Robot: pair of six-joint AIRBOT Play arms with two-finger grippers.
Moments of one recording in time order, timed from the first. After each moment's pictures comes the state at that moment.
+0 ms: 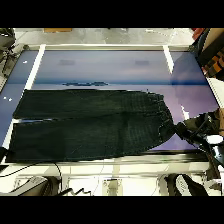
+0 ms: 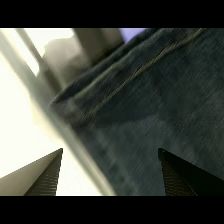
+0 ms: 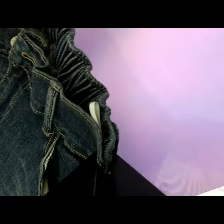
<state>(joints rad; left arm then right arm) 1.28 -1.18 0.70 1.26 -1.05 -1.24 -0.55 -0.84 0.37 -0.87 0.75 1.29</state>
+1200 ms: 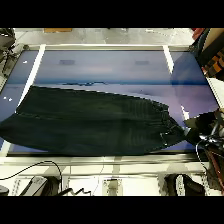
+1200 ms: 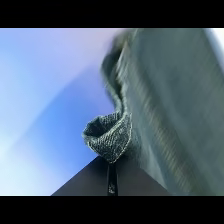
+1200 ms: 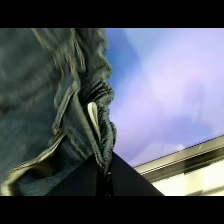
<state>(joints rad) 1.28 -1.00 0.72 0.59 -0.97 -0.76 -0.55 -0.43 0.55 -1.26 1.21 1.52</state>
